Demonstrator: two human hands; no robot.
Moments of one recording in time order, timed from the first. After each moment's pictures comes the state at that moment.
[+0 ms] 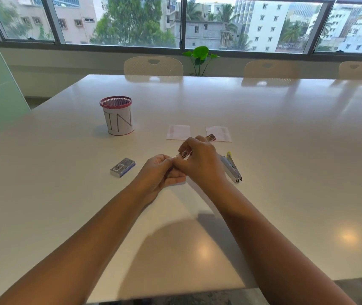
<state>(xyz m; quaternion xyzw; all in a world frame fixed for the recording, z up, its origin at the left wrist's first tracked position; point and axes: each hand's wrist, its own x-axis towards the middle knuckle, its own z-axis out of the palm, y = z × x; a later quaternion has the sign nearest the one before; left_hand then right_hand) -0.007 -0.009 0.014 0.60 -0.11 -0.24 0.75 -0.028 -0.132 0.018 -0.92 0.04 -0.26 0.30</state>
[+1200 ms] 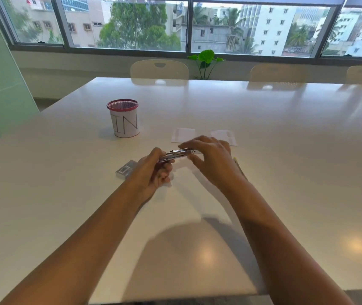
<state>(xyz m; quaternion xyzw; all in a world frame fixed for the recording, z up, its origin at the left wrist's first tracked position) 0.006 0.004 0.017 0.56 -0.04 -0.22 0.80 -0.032 -0.152 0.030 -0.95 -0.04 -0.24 0.18</state>
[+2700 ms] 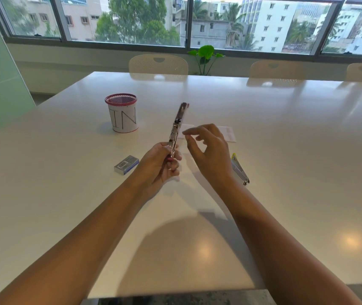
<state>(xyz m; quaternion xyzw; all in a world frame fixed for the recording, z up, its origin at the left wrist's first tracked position) 0.001 -0.005 0.013 0.52 -0.15 -0.21 0.81 -0.027 -0.139 0.019 -0.85 -0.03 -0.38 0.37</state>
